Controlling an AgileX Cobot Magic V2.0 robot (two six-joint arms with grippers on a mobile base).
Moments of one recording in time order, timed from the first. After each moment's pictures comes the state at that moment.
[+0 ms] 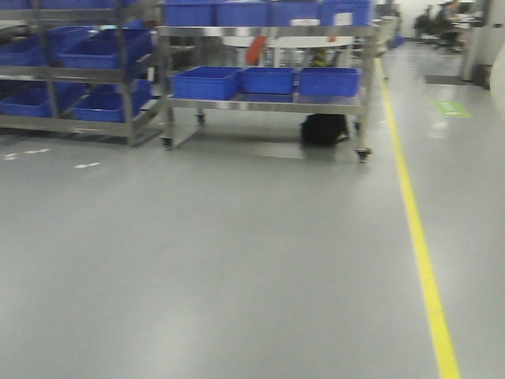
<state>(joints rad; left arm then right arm) -0.03 -0.01 0.01 -0.08 0.05 0.04 0.04 0.50 -0.69 0.05 0.79 -0.04</state>
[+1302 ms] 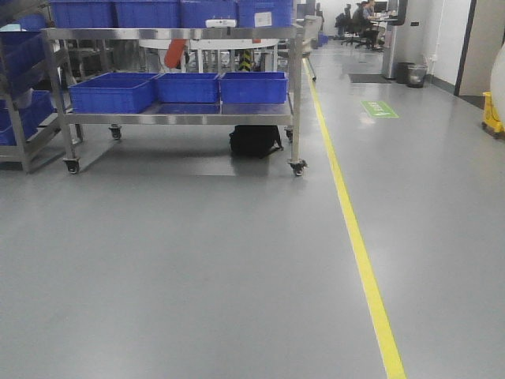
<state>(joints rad) -0.03 -0.01 0.01 -0.08 0.05 0.04 0.04 0.50 -0.69 0.05 0.79 -0.04</state>
